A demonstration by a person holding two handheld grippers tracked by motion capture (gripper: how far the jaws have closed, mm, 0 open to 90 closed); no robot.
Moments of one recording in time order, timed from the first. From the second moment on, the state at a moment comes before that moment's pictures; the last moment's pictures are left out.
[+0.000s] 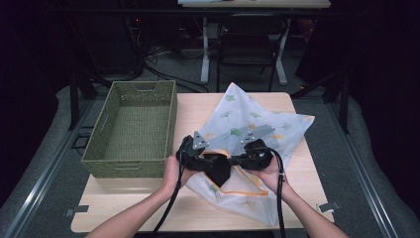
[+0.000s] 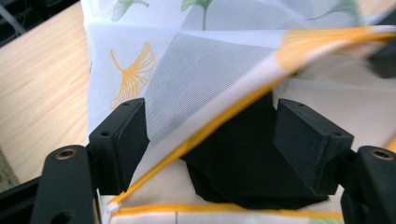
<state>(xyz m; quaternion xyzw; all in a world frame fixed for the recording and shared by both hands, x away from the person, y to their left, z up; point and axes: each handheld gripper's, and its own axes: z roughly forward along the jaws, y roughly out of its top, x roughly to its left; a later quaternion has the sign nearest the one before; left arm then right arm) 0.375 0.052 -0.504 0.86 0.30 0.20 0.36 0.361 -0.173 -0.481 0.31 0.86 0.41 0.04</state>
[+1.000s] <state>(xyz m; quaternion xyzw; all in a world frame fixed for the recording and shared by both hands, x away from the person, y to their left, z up) 0.385 0.054 -0.503 0.87 0.27 0.23 0.33 0.356 -0.177 -0.477 0.30 0.86 0.41 0.04</state>
